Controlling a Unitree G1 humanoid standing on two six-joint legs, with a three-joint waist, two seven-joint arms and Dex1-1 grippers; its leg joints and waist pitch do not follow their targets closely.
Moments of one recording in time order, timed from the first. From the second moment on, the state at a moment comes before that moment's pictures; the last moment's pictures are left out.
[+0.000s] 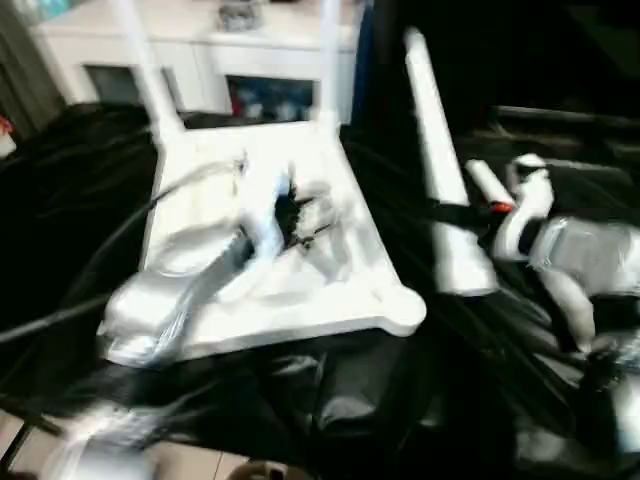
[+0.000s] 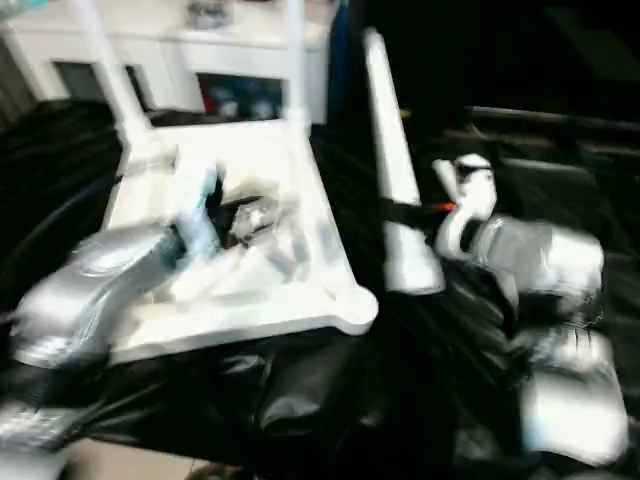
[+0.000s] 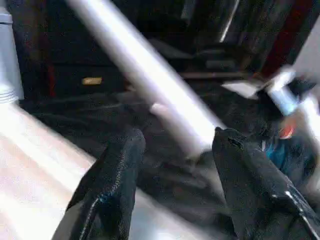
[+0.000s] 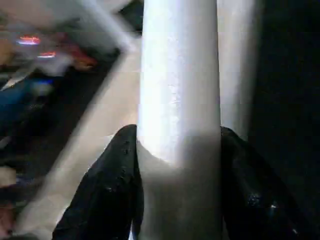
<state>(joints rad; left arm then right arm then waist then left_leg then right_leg) -0.62 0.11 -0.03 0.06 -0.41 0.60 -0.49 -0.70 -0.29 -0.32 0.48 0.45 0.96 0.74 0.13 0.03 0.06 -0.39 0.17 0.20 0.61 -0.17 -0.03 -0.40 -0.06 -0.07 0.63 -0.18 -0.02</state>
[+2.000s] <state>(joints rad) -0.66 0.13 0.07 0.08 -0.65 0.67 -0.71 -0.55 -0.30 -0.01 0.00 0.59 0.93 0.92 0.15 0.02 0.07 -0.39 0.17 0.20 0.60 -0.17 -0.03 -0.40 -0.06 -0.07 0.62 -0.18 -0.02</state>
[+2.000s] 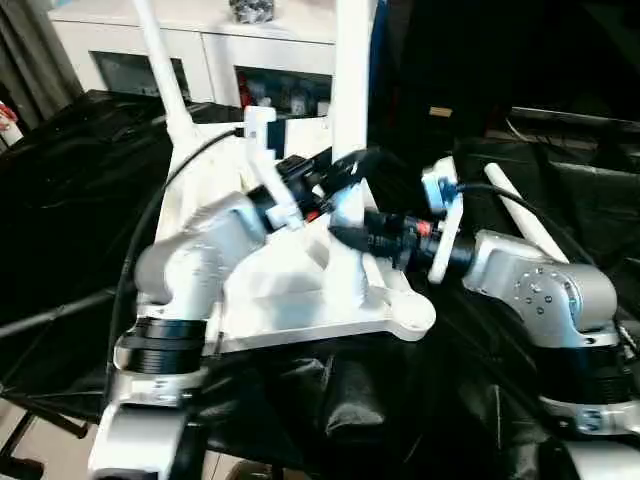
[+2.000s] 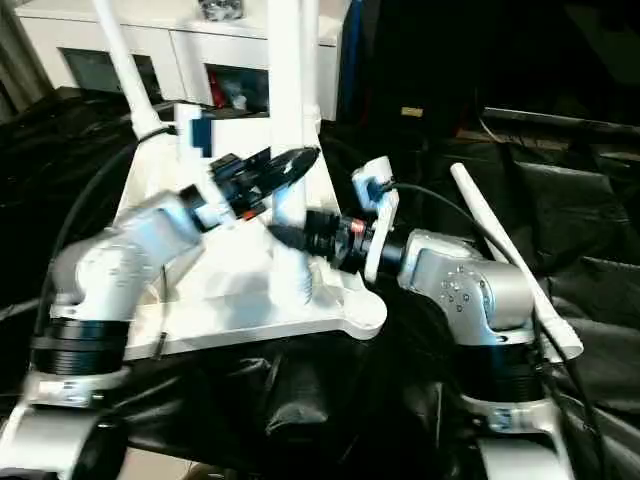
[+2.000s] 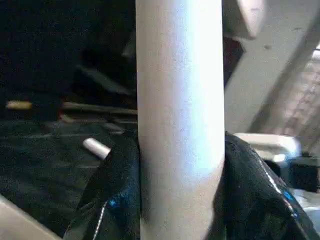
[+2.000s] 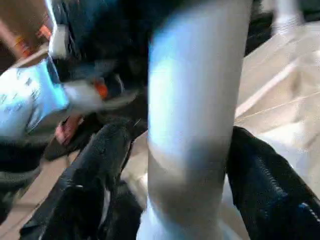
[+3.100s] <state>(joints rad) -0.64 0.15 0.09 0.06 -0.80 0.74 -0.87 -0.55 -0.36 0.08 -0.02 0.64 0.91 1.02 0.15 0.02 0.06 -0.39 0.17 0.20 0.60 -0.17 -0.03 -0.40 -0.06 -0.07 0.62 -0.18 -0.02</state>
